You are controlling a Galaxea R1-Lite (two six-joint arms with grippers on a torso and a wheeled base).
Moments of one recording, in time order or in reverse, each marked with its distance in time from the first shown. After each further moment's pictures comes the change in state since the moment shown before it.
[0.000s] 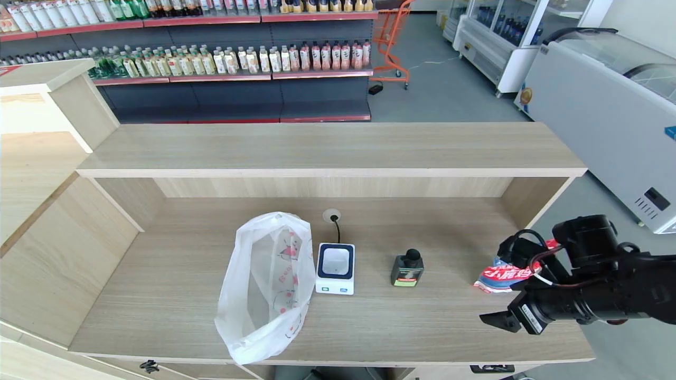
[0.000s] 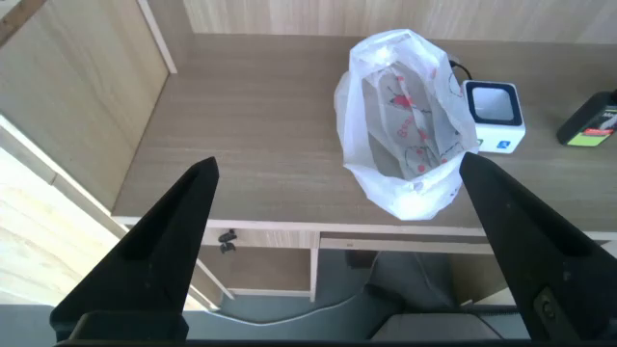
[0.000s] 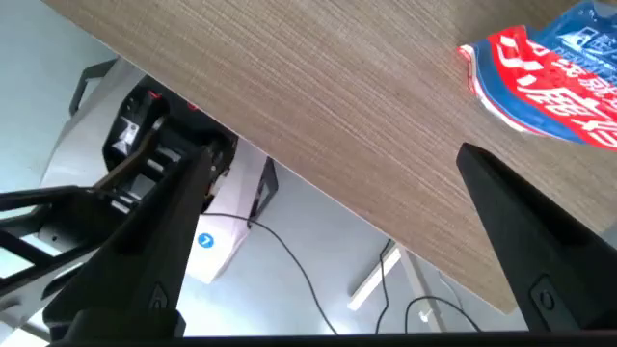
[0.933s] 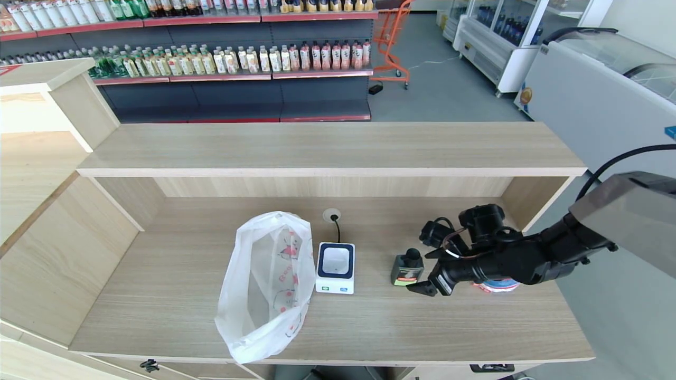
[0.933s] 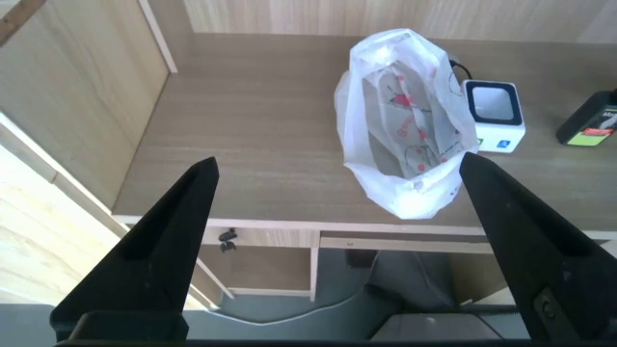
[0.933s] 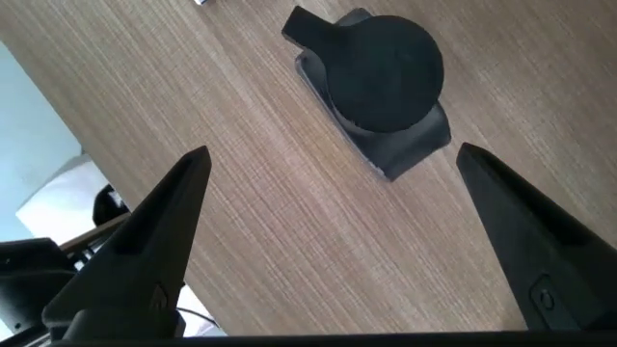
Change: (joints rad) left arm 0.000 0.000 0.000 0.000 0.000 0.000; right arm 0.150 0.447 -0.422 -0.146 0.181 -0.091
